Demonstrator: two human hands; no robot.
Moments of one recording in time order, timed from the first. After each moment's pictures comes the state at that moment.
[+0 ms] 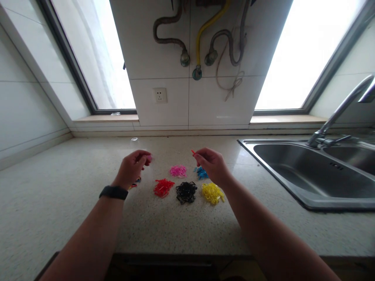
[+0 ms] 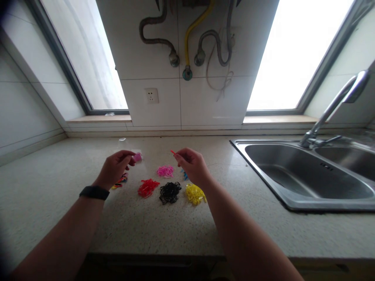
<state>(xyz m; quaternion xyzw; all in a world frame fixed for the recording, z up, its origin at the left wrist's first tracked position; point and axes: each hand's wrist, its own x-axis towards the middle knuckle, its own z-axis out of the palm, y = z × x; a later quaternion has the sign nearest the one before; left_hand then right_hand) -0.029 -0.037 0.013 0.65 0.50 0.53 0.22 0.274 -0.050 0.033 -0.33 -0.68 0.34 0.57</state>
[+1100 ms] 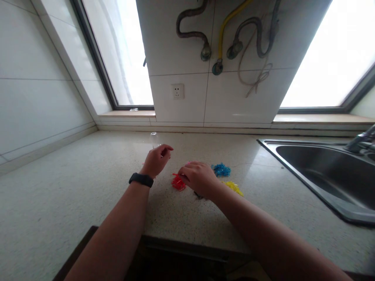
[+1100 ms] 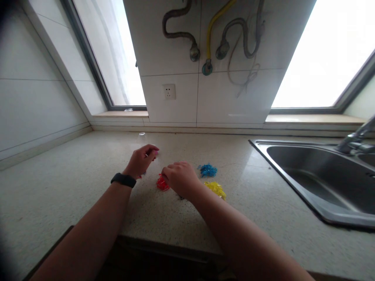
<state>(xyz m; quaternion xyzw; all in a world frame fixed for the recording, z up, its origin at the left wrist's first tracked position) -0.022 -0.027 0.005 0.71 0.51 0.48 0.09 0.194 -0.072 0.017 -0.33 -0.92 -0.05 0.20</state>
